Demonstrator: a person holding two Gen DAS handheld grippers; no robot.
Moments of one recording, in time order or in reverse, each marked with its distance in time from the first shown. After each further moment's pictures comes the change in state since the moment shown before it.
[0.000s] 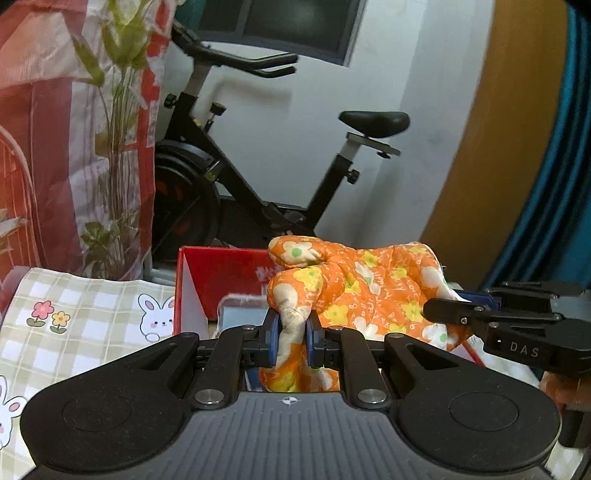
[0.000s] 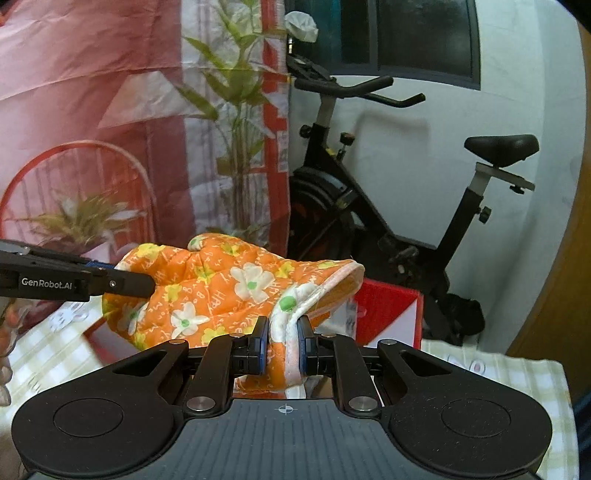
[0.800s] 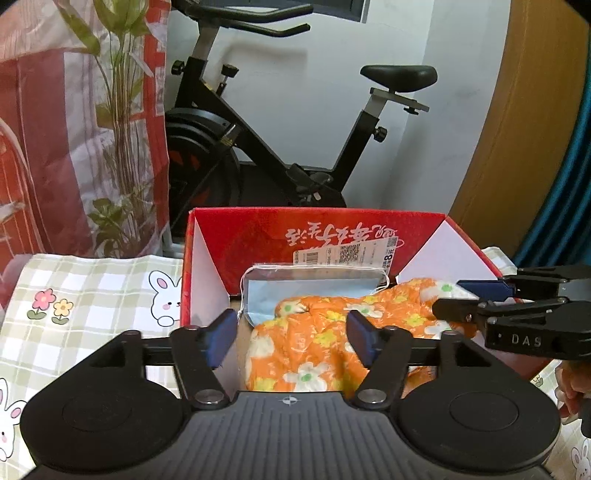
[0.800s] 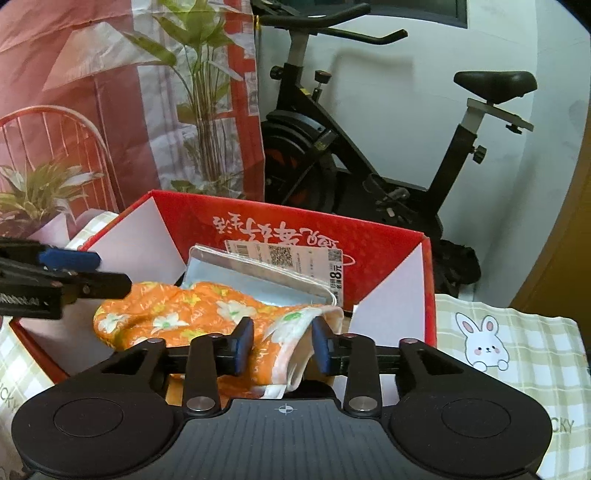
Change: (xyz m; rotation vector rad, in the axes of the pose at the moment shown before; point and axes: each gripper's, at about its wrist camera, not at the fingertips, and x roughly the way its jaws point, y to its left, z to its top) left arm 0.048 0.011 -0.006 0.059 0.114 0.084; right arm 0.076 -0.017 -0.024 0.064 0.164 -0.053
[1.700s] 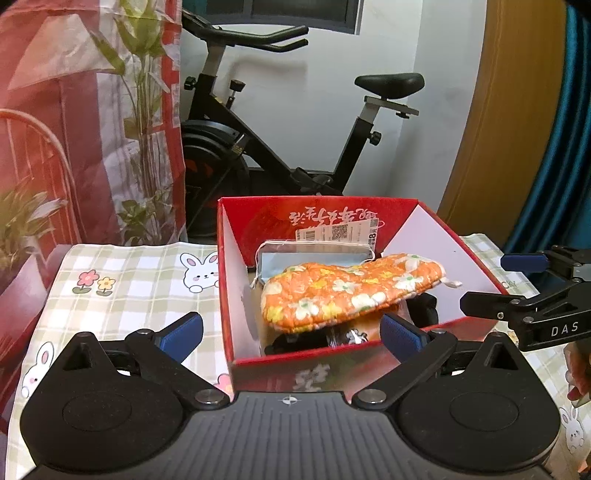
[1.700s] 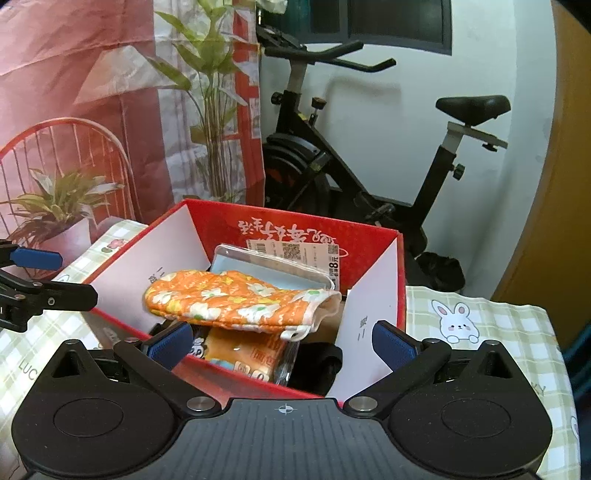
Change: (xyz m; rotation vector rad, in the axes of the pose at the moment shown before) left arm -0.087 -0.008 -0.039 0.022 -0.023 0.034; right arm -0.094 0.022 -0.033 -0.002 -0.077 -0.031
